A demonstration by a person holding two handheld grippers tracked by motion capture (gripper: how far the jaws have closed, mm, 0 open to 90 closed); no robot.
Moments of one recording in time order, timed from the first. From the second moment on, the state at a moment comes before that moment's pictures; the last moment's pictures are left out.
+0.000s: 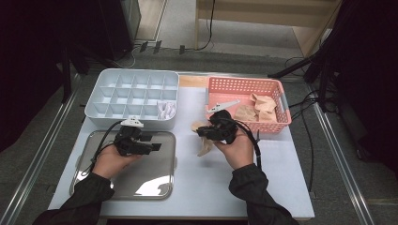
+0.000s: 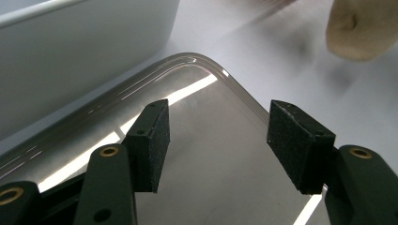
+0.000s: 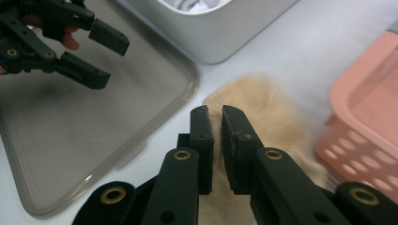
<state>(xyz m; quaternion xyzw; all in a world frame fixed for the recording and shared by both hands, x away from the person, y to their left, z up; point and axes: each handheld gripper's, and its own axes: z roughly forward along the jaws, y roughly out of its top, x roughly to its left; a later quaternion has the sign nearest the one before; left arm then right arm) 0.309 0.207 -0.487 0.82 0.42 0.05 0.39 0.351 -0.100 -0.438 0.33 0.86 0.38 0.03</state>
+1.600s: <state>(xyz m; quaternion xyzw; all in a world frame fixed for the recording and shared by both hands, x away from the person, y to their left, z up) 0.308 0.200 -0.491 0.83 0.41 0.05 0.38 0.357 -0.097 -0.460 0.32 0.86 0.40 0.04</state>
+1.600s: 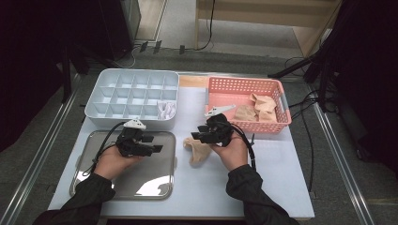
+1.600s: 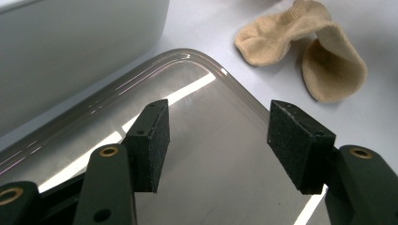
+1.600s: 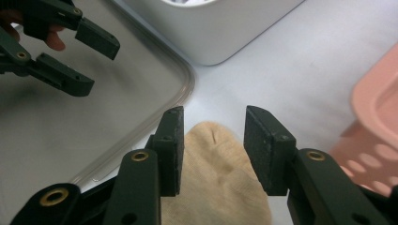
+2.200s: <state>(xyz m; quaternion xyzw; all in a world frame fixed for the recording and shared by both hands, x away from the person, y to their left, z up) 0.306 0.197 -0.490 0.83 0.41 0.05 0.38 0.365 -0.124 -0.435 0.35 0.84 0.41 0.05</state>
